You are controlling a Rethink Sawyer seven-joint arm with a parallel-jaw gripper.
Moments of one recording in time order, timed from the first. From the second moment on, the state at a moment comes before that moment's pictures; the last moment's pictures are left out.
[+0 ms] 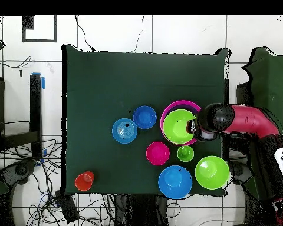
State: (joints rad) arm -0.93 -0.48 0.57 1.45 -0.73 1.11 1.85
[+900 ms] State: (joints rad) arm -0.92 -0.51 0.58 1.45 -0.73 1.11 1.85
